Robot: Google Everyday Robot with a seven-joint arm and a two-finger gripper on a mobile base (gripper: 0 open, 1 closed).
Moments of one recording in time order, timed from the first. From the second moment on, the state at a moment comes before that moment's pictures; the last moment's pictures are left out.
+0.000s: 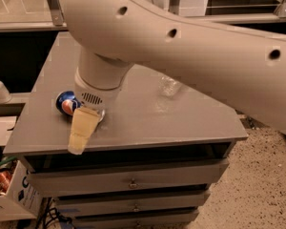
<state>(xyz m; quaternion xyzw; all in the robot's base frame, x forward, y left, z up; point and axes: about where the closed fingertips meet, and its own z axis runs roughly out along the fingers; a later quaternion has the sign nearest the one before) 0.458 0.114 0.873 -0.64 0.75 0.07 0.19</state>
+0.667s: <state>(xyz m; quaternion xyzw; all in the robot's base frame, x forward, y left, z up) 0.481 0.150 0.874 -0.63 0.75 0.06 0.18</state>
